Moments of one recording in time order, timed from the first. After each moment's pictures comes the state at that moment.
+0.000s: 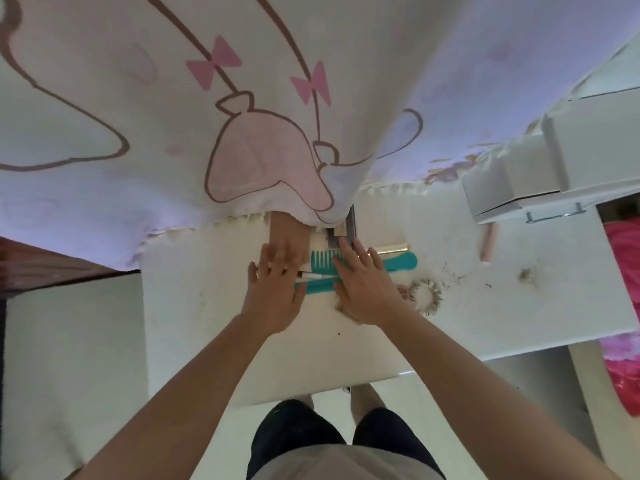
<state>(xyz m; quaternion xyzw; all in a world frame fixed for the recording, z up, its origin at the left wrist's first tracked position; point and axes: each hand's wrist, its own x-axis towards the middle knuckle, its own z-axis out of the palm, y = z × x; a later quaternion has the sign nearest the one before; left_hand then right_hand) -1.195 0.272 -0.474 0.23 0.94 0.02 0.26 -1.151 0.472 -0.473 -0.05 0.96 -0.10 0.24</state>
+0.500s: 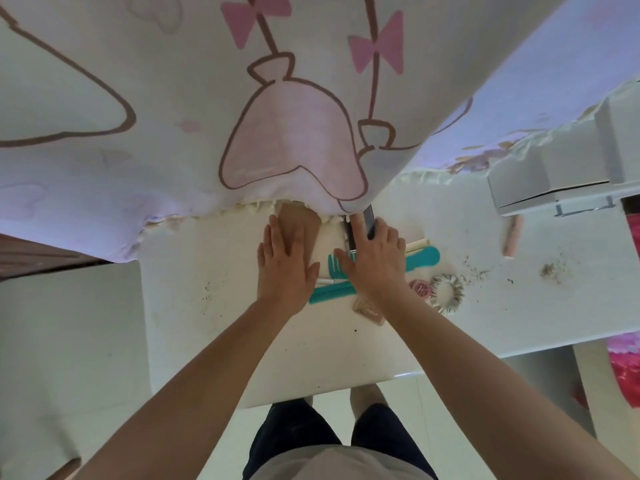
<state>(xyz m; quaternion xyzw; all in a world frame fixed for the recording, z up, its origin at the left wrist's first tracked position) -1.214 0.279 -0.491 0.15 0.97 0.10 0.19 -1.184 0.445 -0.490 0.15 0.98 -0.07 0.13</state>
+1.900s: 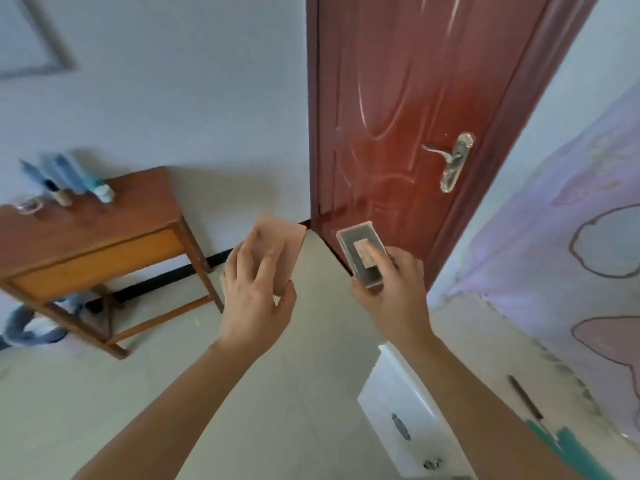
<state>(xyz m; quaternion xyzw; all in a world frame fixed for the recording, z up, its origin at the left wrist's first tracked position) -0.779 -0.037 -0.205 -0.34 0.88 0.10 -0.32 -0.967 0.086 -0.227 -0.47 0.78 -0.40 -0.11</state>
